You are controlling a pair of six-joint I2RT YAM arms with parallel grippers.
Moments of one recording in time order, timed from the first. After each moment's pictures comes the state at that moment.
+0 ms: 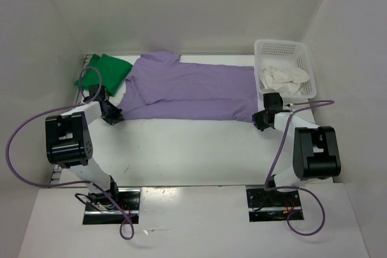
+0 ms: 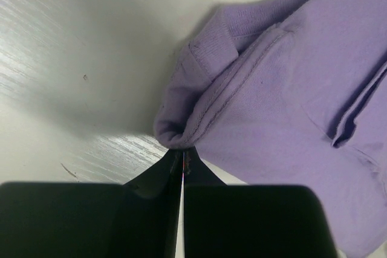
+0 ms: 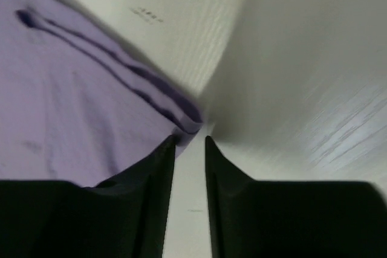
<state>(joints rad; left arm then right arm) 0.22 1.70 0.93 -0.32 0.10 -0.76 0.02 1.49 0.71 -0.23 0.14 1.23</state>
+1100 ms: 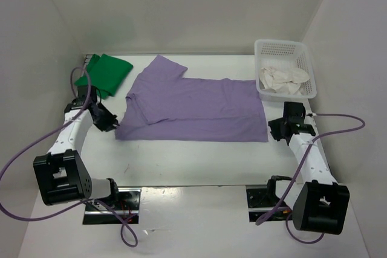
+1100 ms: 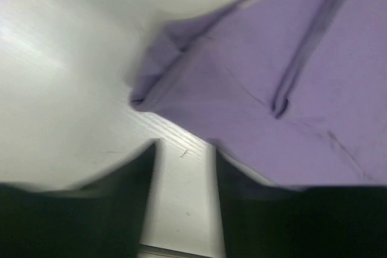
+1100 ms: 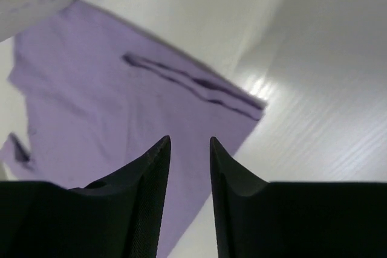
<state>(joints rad) 0.23 1.34 0.93 -0.78 0.08 -0.66 -0.15 1.04 0.61 -0.57 0.14 1.17</state>
